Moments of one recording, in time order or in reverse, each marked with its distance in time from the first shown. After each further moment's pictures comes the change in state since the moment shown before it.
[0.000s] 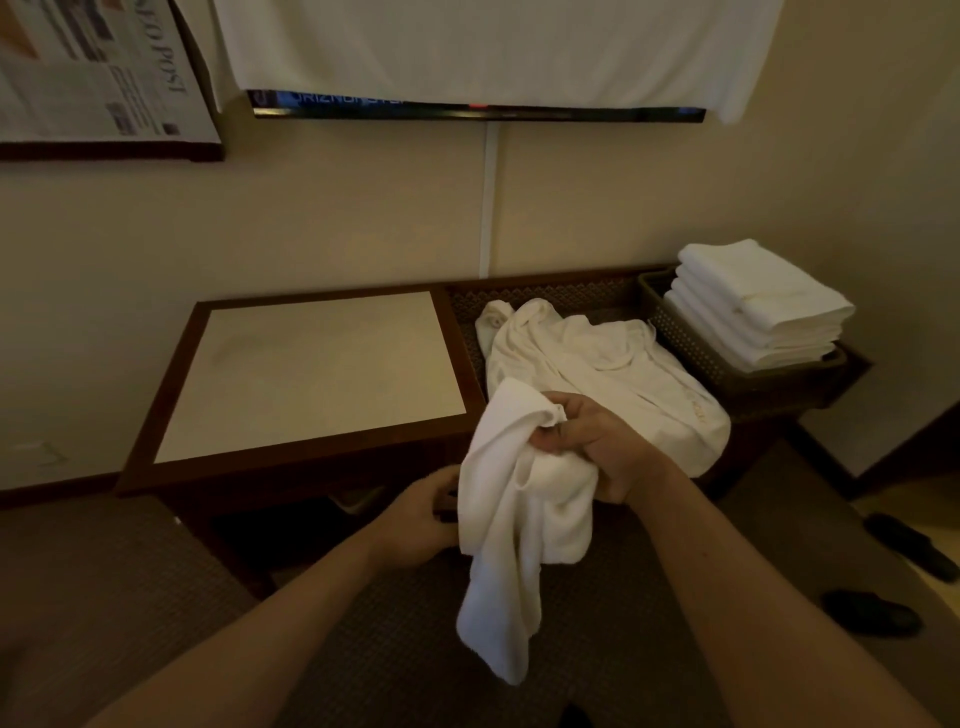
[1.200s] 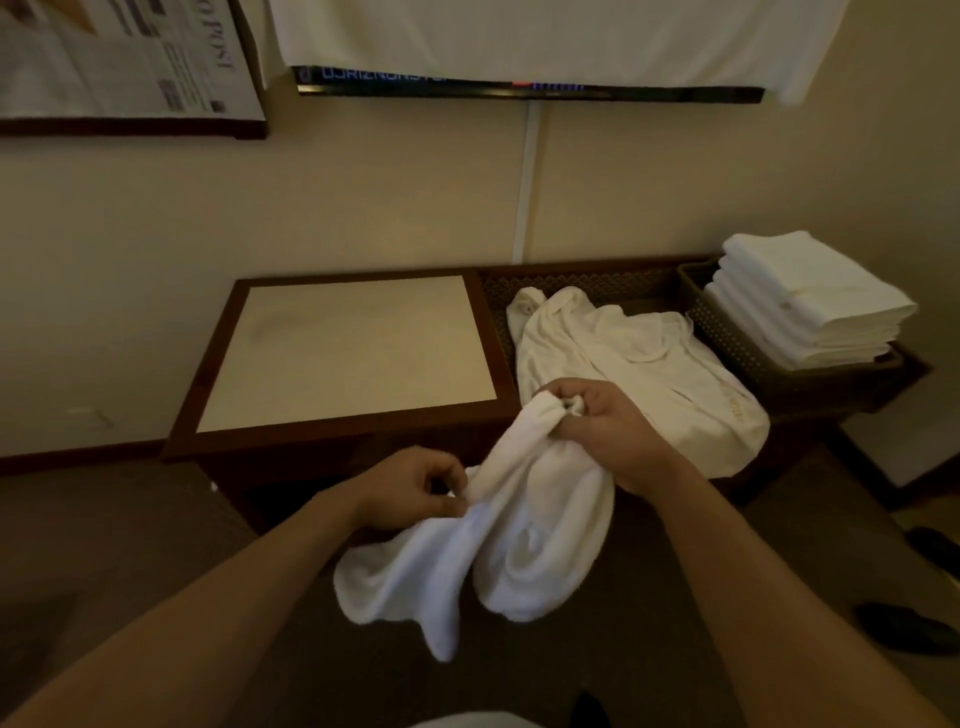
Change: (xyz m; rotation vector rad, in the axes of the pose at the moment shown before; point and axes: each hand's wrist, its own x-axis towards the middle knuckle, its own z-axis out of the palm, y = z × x) left_hand -0.020 0.016 -0.056 0.355 -0.079 -0.080; right_hand 0.021 0.019 0.011 -0.636 0.174 -0.223
